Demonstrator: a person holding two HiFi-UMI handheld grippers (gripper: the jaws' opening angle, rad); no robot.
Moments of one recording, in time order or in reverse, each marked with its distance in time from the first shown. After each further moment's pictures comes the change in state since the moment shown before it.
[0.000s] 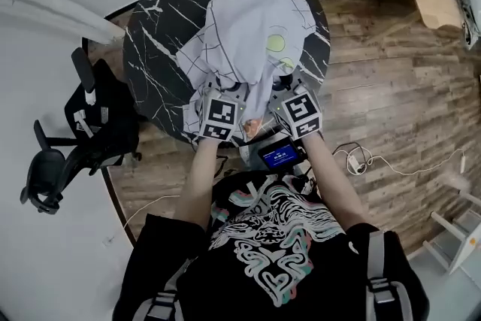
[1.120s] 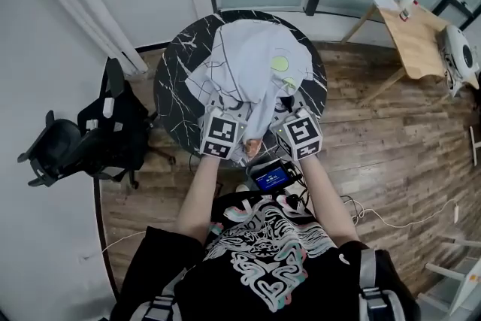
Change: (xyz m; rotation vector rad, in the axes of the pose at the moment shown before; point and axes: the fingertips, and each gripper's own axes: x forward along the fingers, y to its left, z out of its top) left arm -0.125 0.011 0.099 0.052 -0.249 0.138; right arm -0.052 0.084 0.124 -0.189 -0.218 0.022
